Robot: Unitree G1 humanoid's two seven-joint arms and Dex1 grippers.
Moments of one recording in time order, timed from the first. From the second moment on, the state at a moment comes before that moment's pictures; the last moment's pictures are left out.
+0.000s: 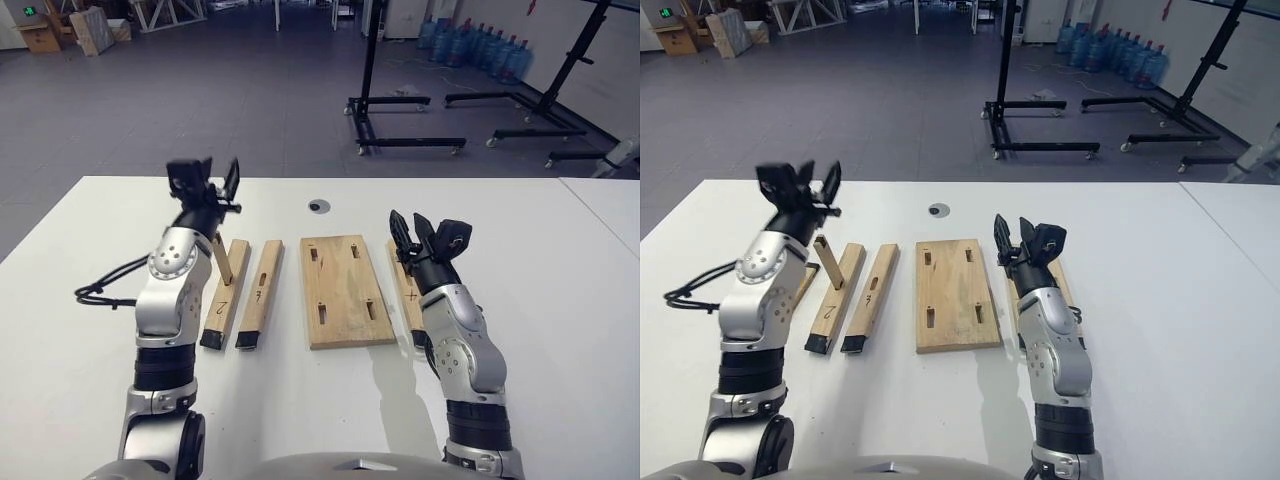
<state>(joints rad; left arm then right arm) -0.39 0.19 0.13 -0.32 -0.22 0.34 -0.10 -0.10 0.01 -0.09 -0.24 0.36 0.26 0.11</state>
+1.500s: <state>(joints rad) 0.16 0.26 0.01 -0.52 -0.06 0.98 -0.15 -0.02 -0.01 -0.07 -0.33 0.36 0.32 0.11</state>
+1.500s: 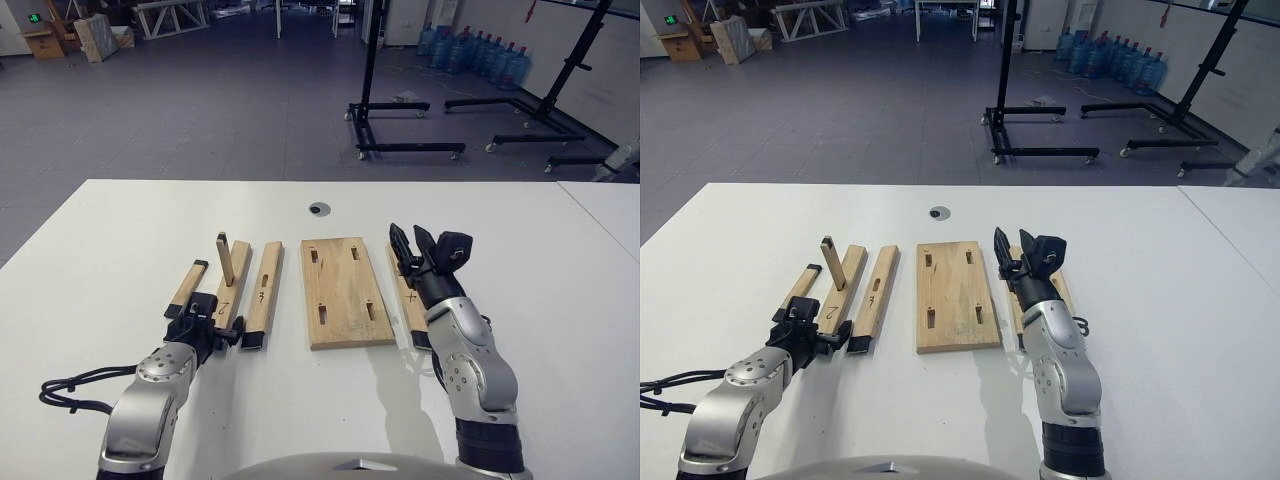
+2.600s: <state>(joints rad) 0.05 0.14 0.15 -0.41 -0.17 1.04 -0.12 -0.03 -0.01 -0.06 -0.31 0.35 0.32 0.10</state>
